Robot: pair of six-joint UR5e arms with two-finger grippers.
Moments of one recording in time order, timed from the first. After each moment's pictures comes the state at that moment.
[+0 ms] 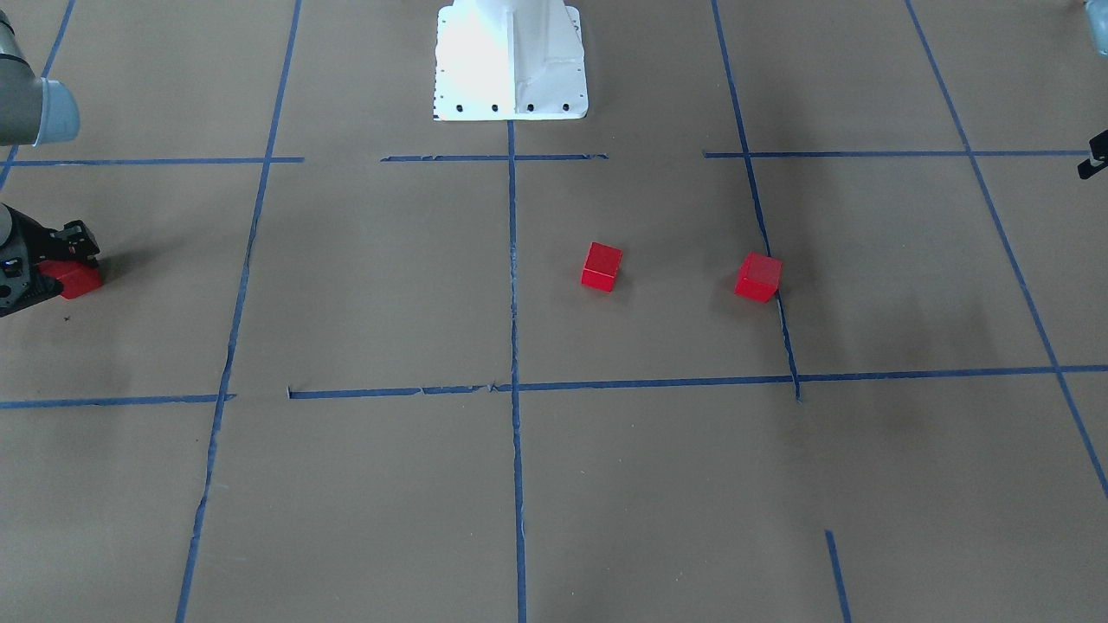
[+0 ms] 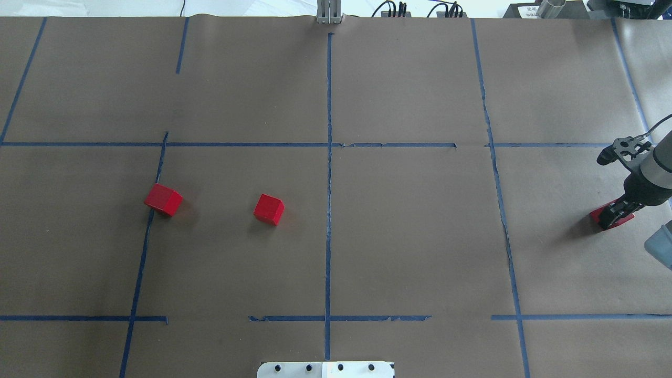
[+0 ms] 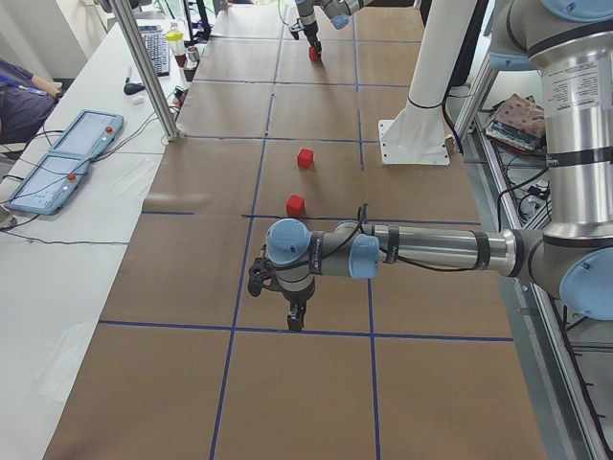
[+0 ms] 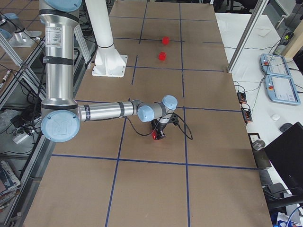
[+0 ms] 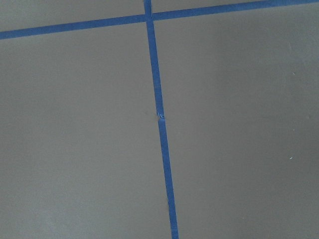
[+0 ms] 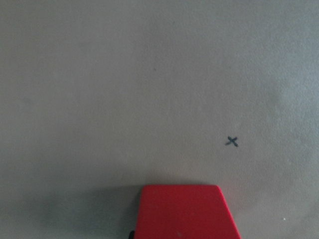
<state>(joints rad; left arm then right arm) -1.48 -1.38 -1.79 -1.57 -2.37 0.04 0.98 -1.62 1.66 -1.41 2.24 0.13</state>
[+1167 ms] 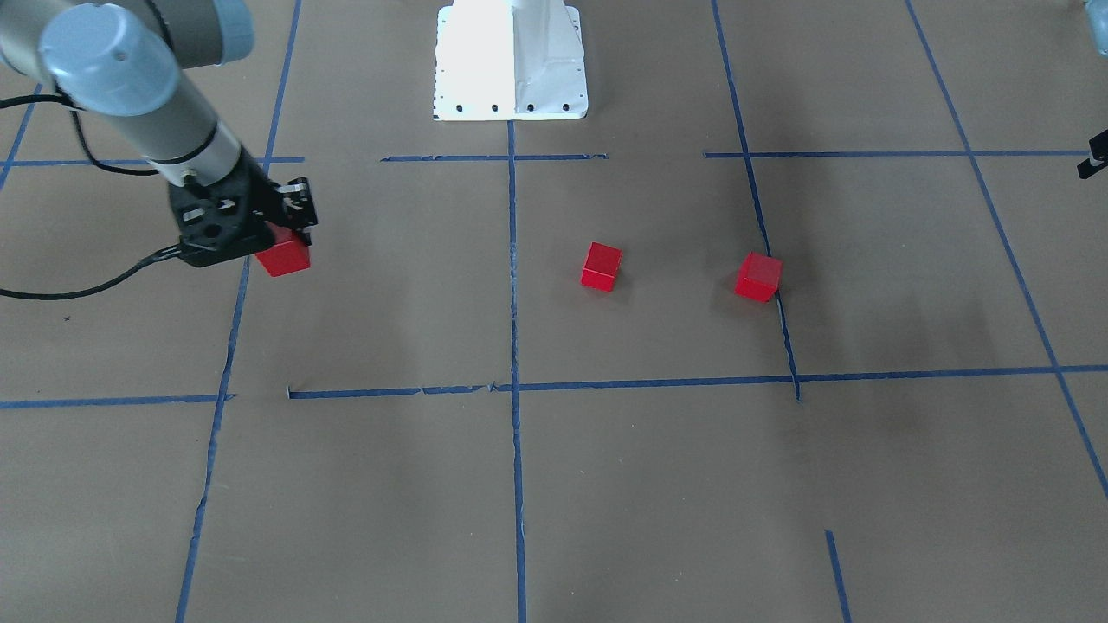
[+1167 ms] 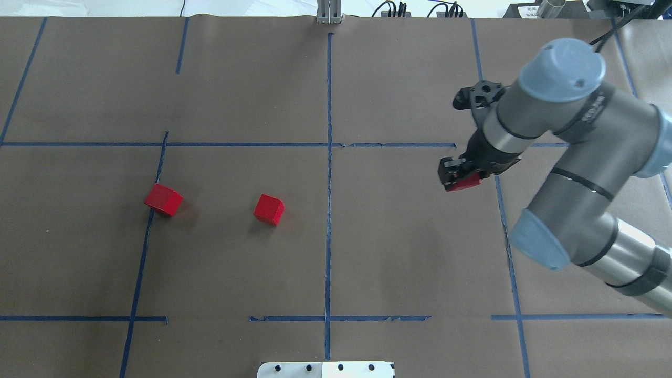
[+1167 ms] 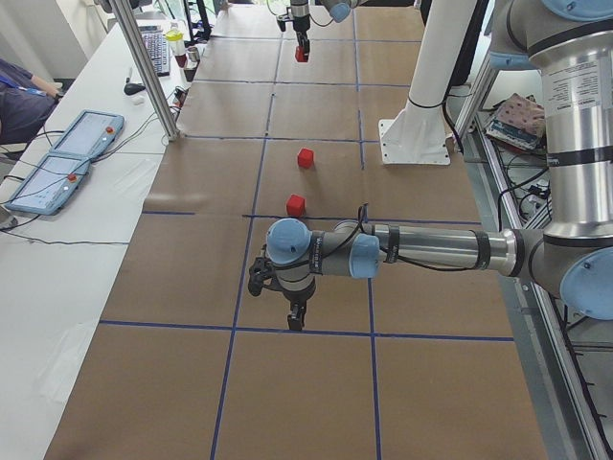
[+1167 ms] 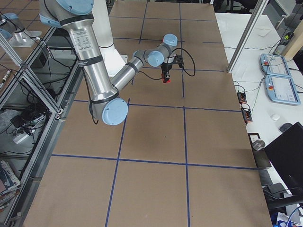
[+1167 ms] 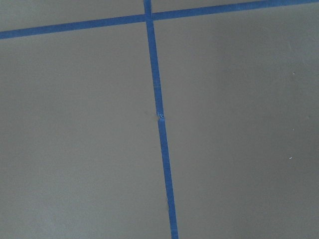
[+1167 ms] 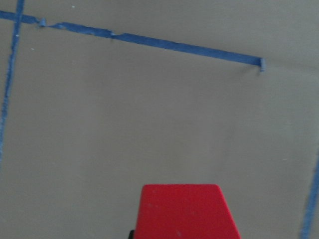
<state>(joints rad) -1.48 -1.38 -1.79 -1.56 -2.37 0.04 0.72 -1.13 1.89 -1.66 2.12 0.87</state>
